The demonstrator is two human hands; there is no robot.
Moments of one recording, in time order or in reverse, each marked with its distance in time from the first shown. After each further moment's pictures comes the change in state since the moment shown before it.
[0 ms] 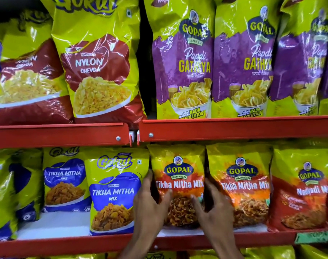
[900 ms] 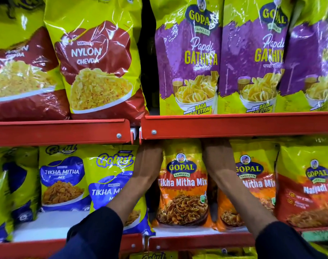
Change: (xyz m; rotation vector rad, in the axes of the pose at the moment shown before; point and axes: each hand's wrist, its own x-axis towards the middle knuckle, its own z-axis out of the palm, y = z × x) left_hand 0.110 0.037 -0.007 0.802 0.005 0.519; right_hand 0.129 -0.045 -0.014 -0.685 0.100 -0.380
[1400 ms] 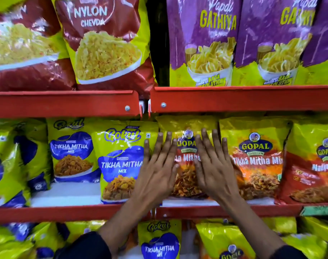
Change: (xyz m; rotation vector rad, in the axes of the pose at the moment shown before) left_hand -0.106 0.003 0.015 -0.016 -0.080 0.176; right_hand -0.100 -0.022 0.024 0.081 0.062 -0.286
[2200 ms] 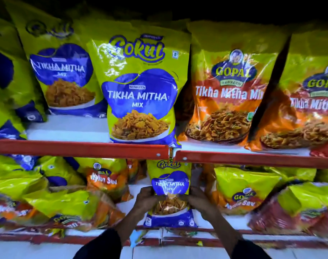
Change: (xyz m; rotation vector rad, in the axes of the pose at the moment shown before) left_hand -0.276 -0.027 0.209 -1.146 -0.721 -1.185; right_hand -0.256 -0.076 0.172 1.128 -0.979 1.164
